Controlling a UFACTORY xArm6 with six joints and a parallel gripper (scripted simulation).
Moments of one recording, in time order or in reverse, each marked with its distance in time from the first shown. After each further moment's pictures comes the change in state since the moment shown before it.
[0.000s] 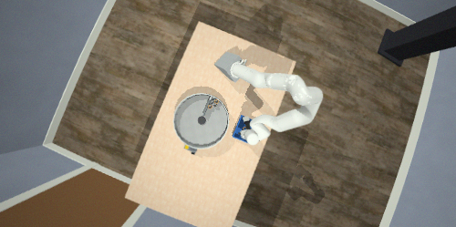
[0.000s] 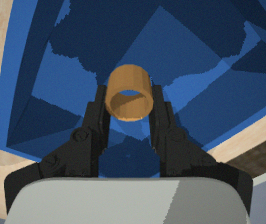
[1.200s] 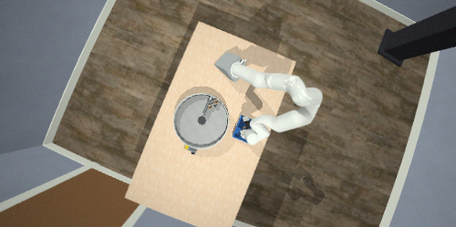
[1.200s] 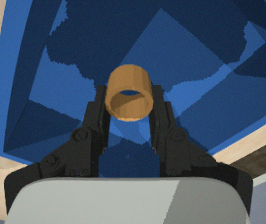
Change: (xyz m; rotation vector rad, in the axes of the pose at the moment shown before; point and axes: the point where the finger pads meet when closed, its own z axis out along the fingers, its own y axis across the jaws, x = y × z) arm 0.000 0.000 0.005 0.000 0.000 0.000
